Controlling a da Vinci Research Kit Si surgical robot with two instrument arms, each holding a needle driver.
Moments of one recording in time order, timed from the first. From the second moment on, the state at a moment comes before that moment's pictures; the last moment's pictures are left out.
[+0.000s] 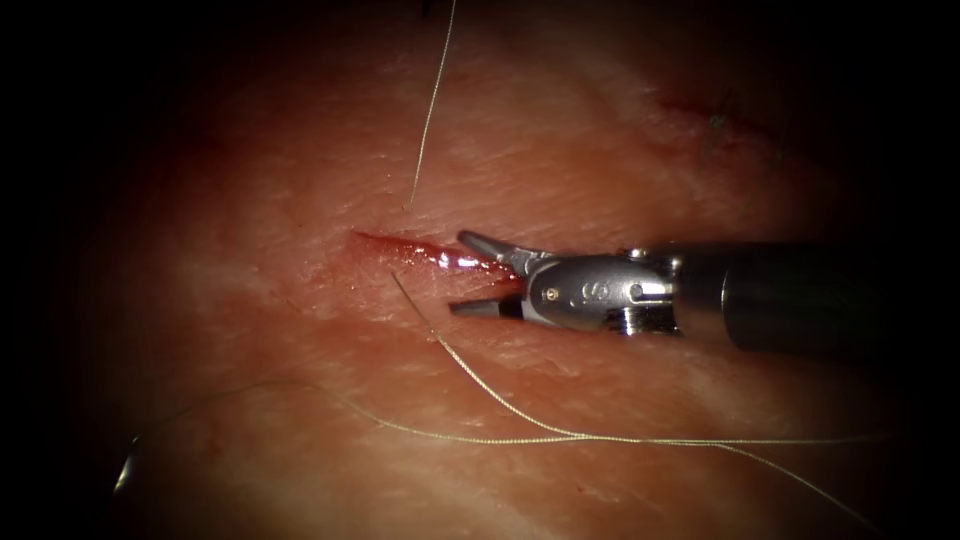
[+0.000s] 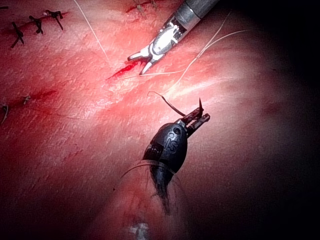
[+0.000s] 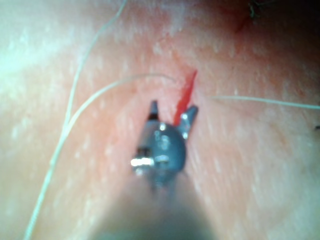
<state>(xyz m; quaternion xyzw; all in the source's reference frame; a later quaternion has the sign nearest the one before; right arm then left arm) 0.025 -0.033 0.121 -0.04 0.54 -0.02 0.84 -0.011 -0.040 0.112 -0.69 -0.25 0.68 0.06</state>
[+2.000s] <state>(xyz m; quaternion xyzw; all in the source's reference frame) 0.020 -0.037 0.120 -0.02 0.54 -0.06 0.84 -0.012 -0.038 0.115 -0.68 -0.23 0.69 0.07</state>
